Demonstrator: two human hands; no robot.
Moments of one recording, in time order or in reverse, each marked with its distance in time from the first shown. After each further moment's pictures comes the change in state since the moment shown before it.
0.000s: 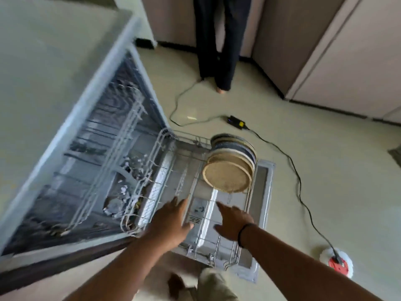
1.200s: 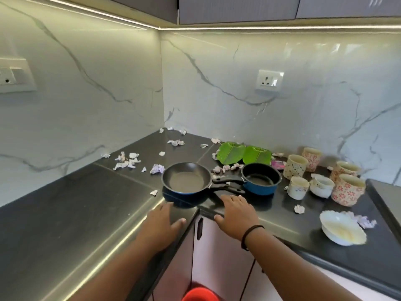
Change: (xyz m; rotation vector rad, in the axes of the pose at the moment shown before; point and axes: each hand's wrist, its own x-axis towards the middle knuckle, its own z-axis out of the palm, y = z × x) left_hand -0.795 -0.199 0.172 -0.609 1.164 -1.503; right_hand -0.477 -0.593 0.304 -0.730 0.240 -1.560
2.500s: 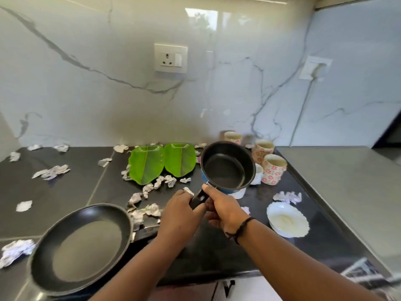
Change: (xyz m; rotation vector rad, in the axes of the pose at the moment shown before) left_hand 0.178 0.206 0.088 -0.357 -0.185 0.496; right_hand 0.101 0.111 -0.048 1.436 0.178 0.918
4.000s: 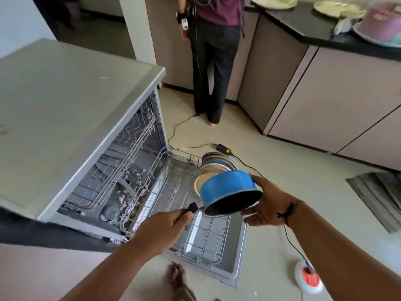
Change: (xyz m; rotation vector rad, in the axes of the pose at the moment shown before) left_hand -0.287 0.358 0.482 0.177 -1.366 0.709; right_hand -0.340 0.383 -0.696 0.816 0.630 0.476
